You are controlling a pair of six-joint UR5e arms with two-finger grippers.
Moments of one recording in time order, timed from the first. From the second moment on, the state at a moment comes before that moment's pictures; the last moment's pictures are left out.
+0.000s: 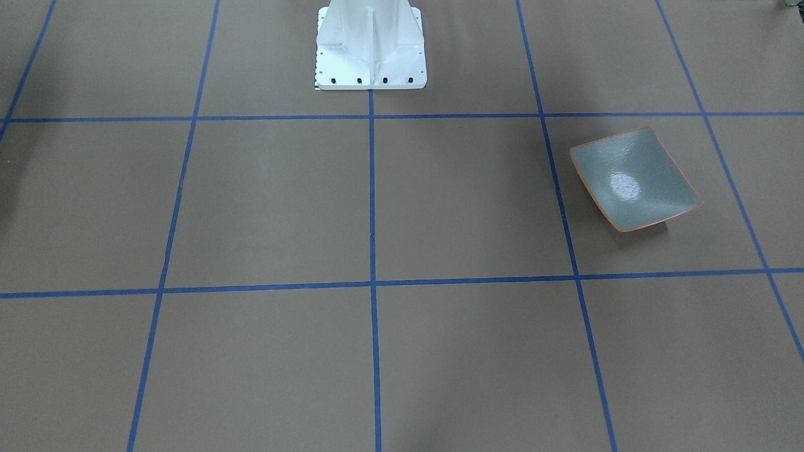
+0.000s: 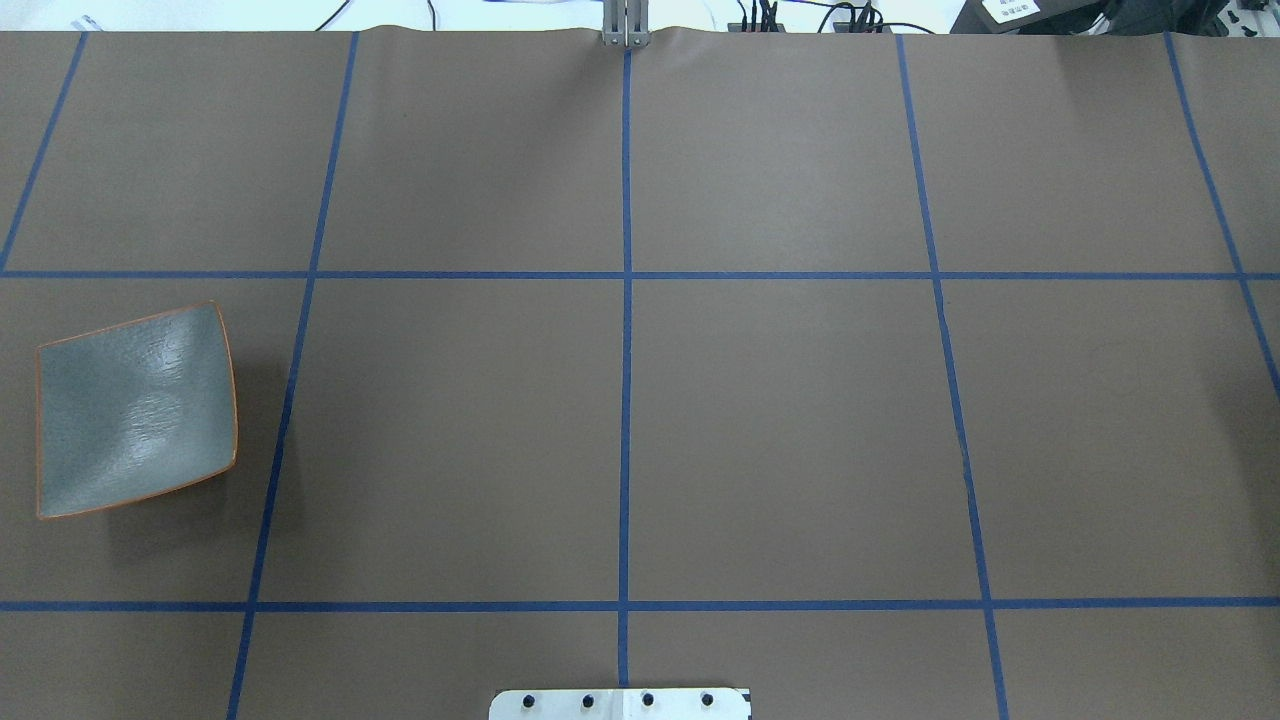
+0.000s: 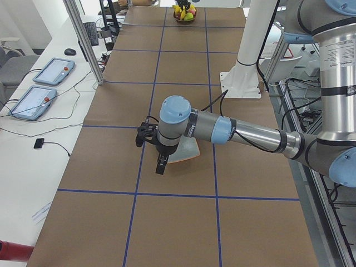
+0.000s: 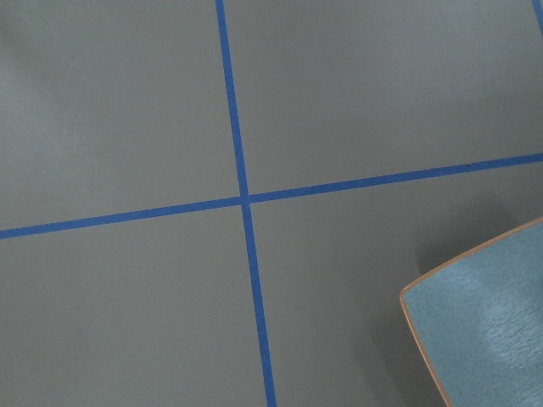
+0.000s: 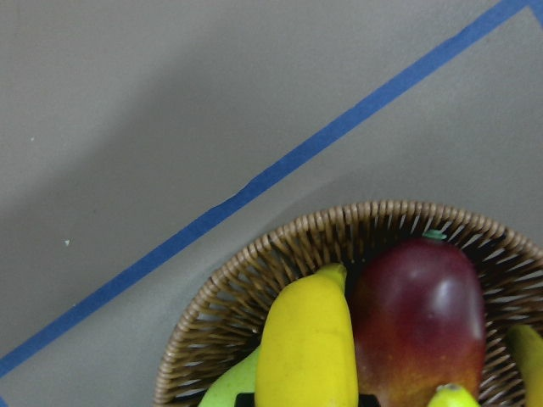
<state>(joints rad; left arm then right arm) -1.61 -1.41 -1.96 -1.59 -2.36 0.00 1.47 -1.72 1.50 -1.36 2.28 -0.90</state>
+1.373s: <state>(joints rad) -1.61 -1.42 -1.97 -1.67 -2.36 0.00 1.52 -1.55 1.75 -1.51 2.29 -0.22</state>
